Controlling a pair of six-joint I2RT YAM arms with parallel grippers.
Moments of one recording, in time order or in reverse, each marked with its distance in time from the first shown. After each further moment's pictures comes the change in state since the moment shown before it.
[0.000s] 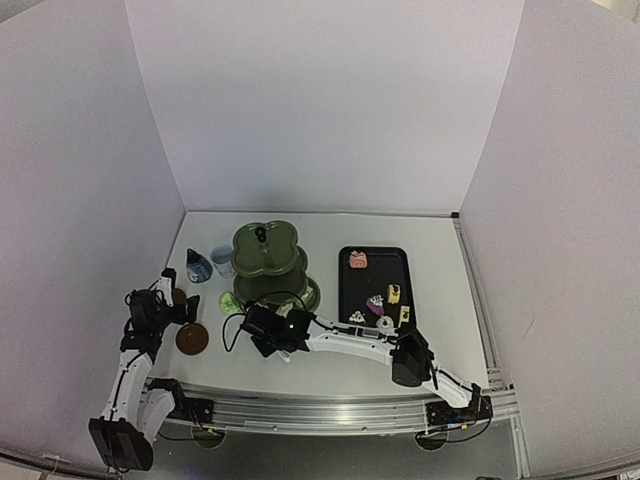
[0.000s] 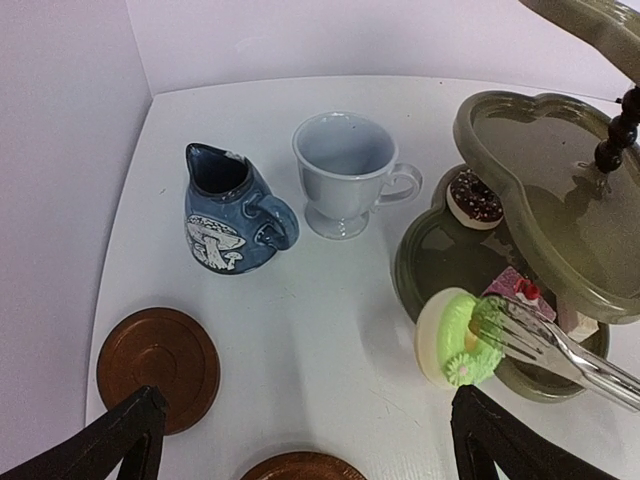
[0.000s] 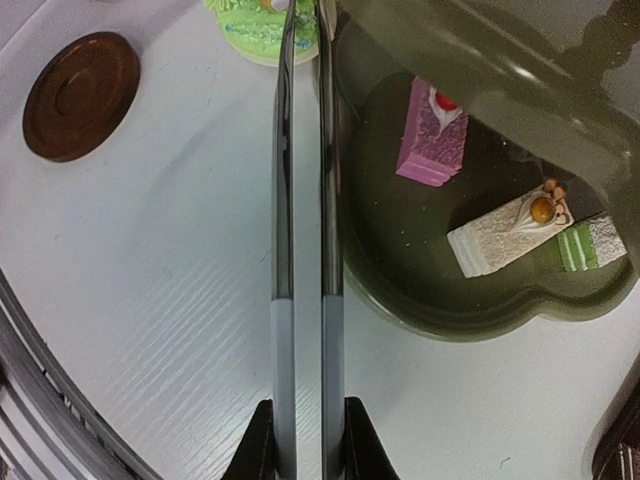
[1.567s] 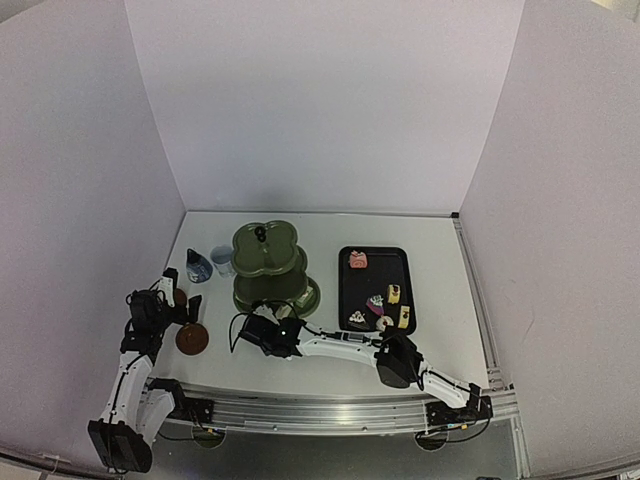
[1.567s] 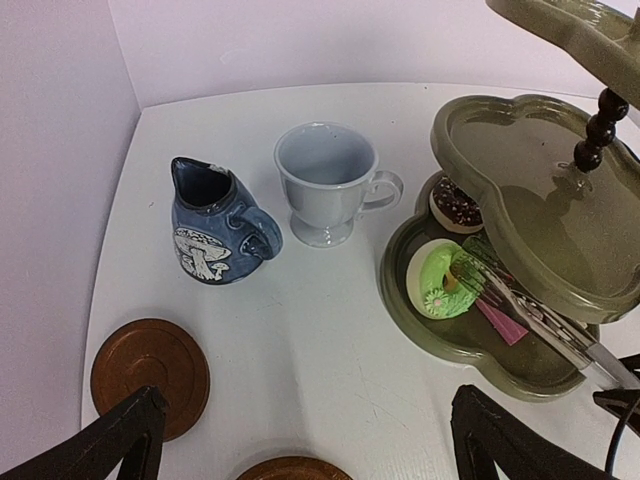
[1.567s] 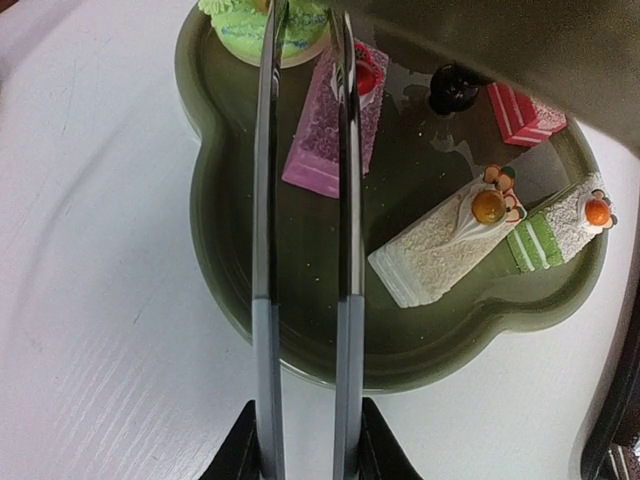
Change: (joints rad) left arm -0.027 -0.020 0.000 0.000 0.004 0.001; right arm 0.000 0.127 0.043 0.007 0.243 0.072
